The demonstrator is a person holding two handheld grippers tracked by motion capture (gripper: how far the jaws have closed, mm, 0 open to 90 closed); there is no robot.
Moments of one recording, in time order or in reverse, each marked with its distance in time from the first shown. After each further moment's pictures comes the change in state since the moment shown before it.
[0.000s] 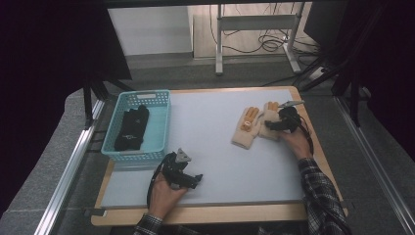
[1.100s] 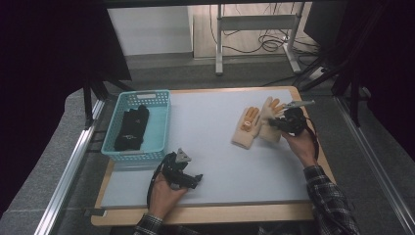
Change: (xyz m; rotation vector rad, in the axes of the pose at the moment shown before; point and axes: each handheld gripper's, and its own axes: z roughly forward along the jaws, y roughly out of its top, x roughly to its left) left arm 0.000 0.000 0.000 0.001 0.000 0.000; right arm 0.029 0.011 -0.068 -0.073 0.158 0.008
